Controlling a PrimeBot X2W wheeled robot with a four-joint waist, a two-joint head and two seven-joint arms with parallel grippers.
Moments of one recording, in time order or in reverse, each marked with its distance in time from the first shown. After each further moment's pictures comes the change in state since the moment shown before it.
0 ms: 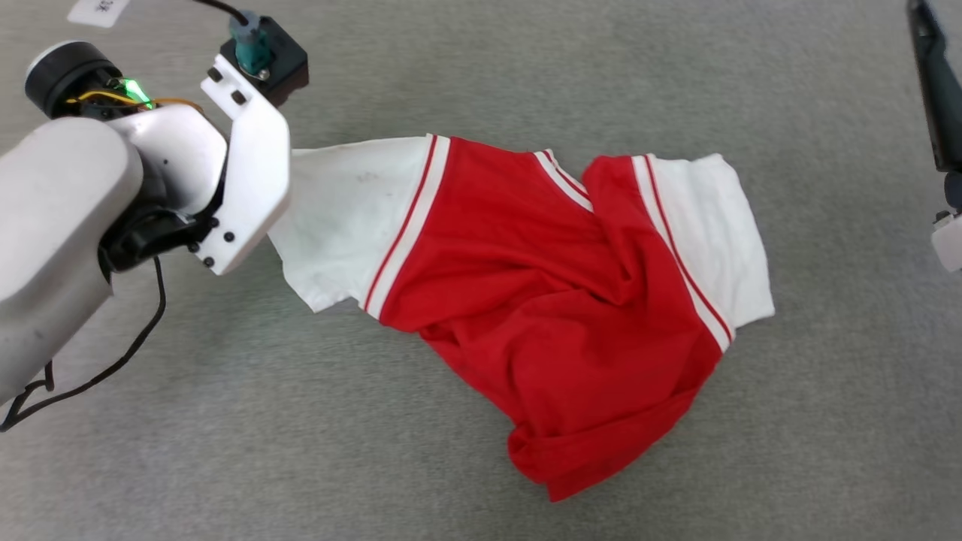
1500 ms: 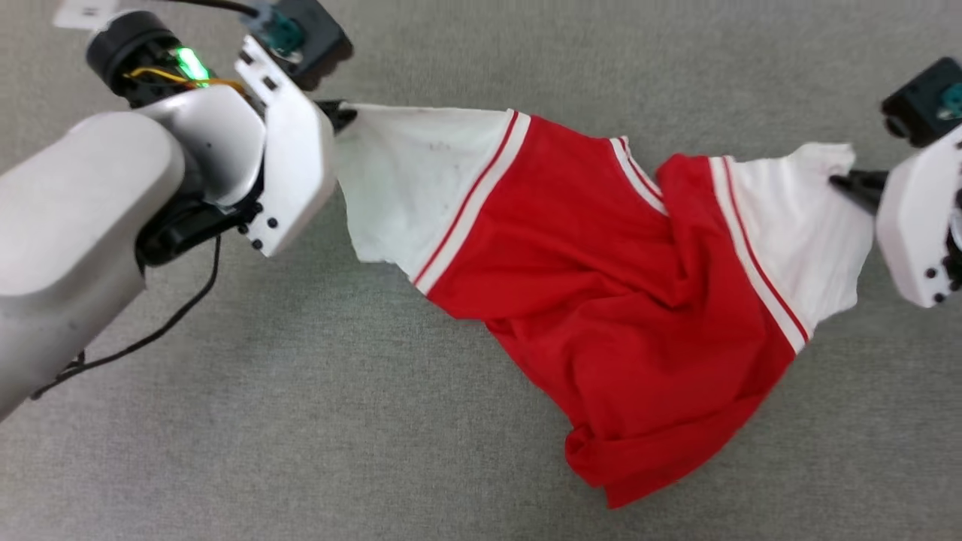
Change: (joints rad) left arm -0.036 -0.054 -0.055 0.000 -0.019 0.000 -0.306; right arm -0.373 -0.330 0.742 0.441 0.646 0.000 0.513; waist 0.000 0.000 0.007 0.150
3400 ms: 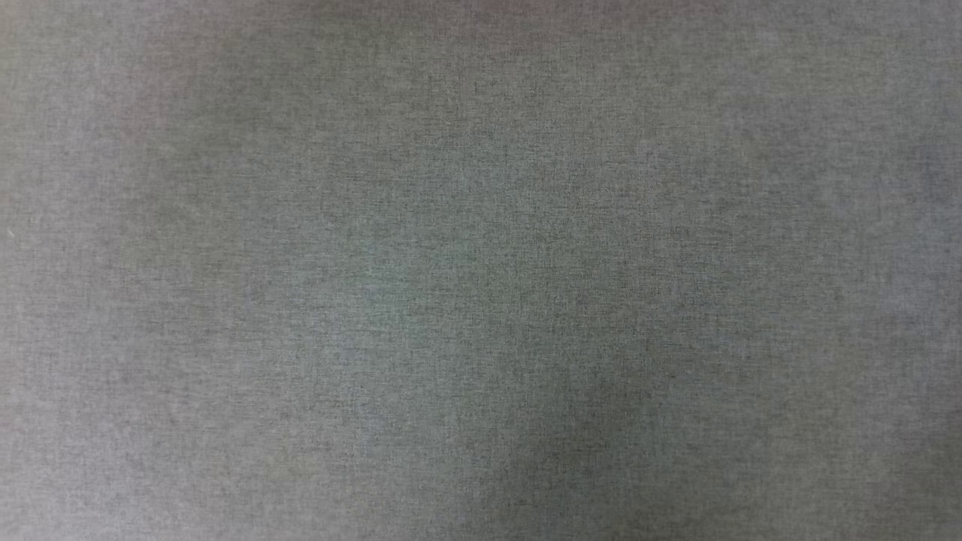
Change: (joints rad) left arm -0.704 -0.218 0.267 0.560 0.271 0.048 -0.595; right arm -0.898 0.185 -0.093 0.336 -0.405 0.000 -0.332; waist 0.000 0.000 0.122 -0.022
